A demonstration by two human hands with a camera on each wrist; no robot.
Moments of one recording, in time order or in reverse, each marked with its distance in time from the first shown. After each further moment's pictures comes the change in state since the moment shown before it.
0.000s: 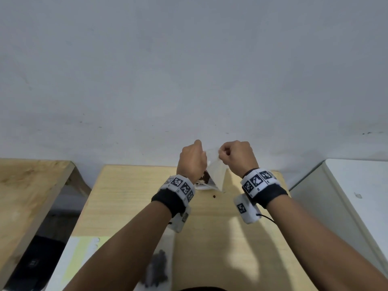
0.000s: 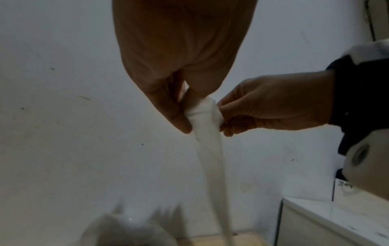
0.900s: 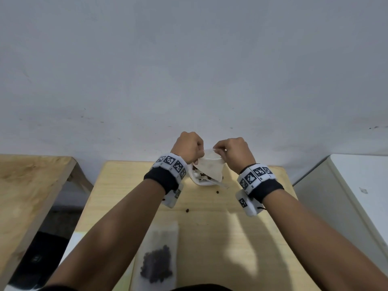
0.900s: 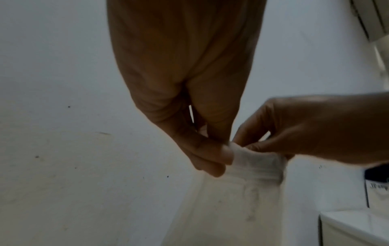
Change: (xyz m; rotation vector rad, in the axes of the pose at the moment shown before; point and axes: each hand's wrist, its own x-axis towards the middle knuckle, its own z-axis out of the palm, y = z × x) left_hand 0.027 -0.015 -0.036 0.037 -0.324 -0.002; right_hand 0.011 0.001 0.025 -0.038 -0.057 -0.054
